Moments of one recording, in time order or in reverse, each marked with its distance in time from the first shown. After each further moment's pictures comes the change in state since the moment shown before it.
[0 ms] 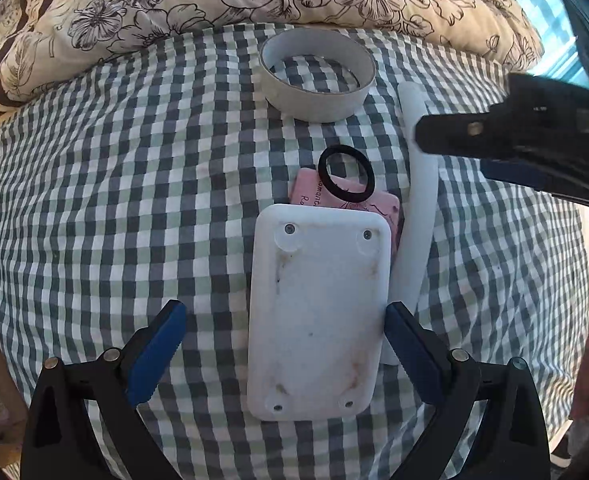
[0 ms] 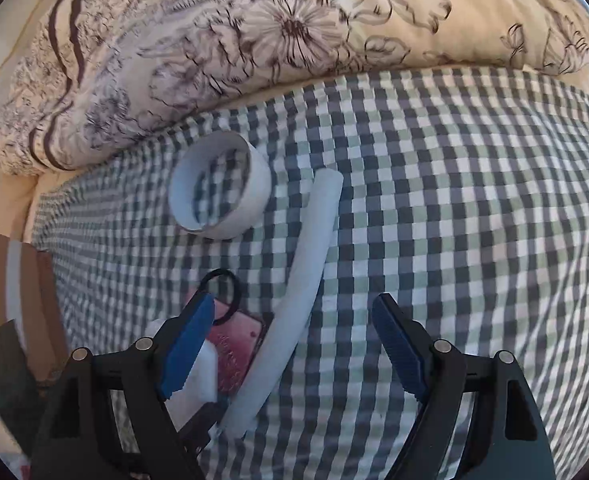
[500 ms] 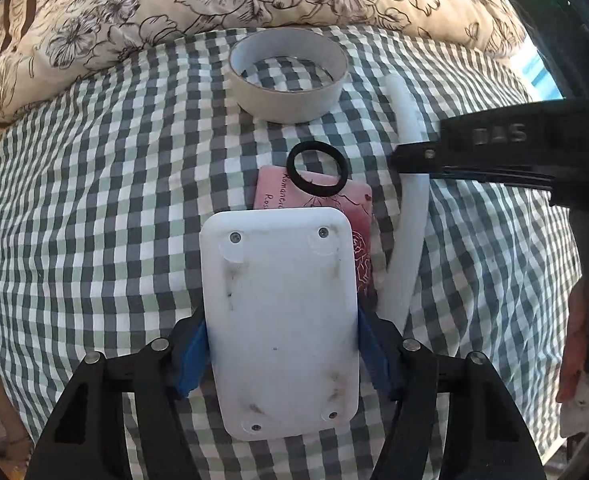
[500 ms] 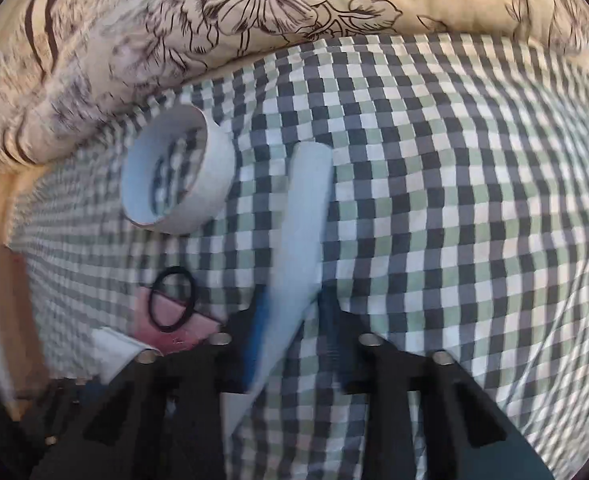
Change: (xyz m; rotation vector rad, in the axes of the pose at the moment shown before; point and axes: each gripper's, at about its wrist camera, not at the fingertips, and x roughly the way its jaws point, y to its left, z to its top) left arm 0.009 -0.016 -0.005 0.042 -0.033 -0.030; right arm 0.025 -0.017 0.001 0.032 0.034 -0.015
